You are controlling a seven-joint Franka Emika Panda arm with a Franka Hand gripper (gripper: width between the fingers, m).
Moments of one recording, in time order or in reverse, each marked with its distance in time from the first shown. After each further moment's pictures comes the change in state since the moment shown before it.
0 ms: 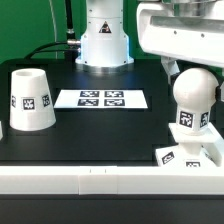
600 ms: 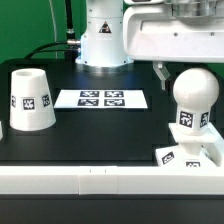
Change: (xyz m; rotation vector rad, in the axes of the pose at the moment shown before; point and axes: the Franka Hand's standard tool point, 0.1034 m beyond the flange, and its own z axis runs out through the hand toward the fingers) arm 0.000 0.001 0.001 -0.017 0.012 -0.504
